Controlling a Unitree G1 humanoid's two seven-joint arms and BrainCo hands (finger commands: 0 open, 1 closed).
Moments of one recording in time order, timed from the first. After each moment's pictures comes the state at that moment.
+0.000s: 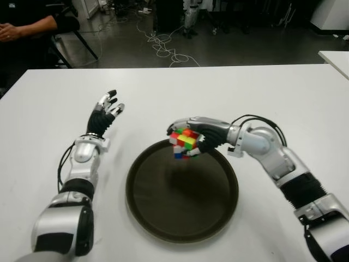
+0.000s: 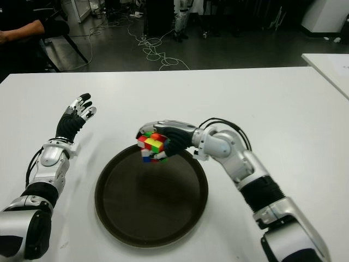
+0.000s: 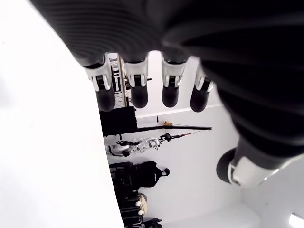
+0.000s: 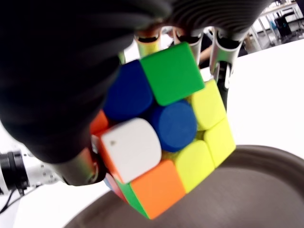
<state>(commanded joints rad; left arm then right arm) -0.64 0.20 0.15 1.15 -0.04 -0.57 -0.19 -0.52 -0.31 0.41 0.32 -0.36 -0.44 0.48</state>
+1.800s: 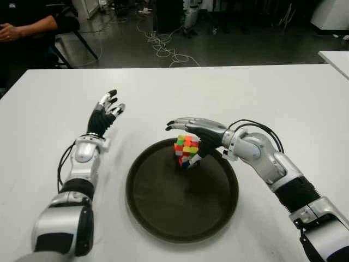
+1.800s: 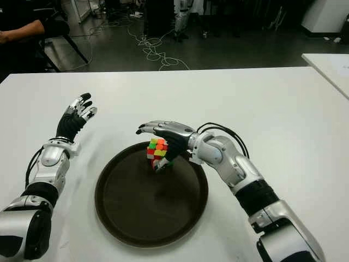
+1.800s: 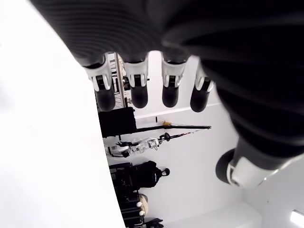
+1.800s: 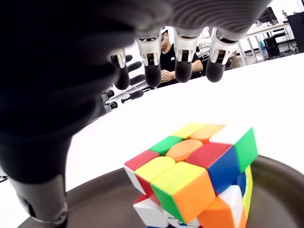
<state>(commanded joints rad) -0.64 0.20 0.15 1.16 -0.02 -0.59 -0.17 -0.53 -0.32 0.45 0.31 -0.56 -0.36 0.41</state>
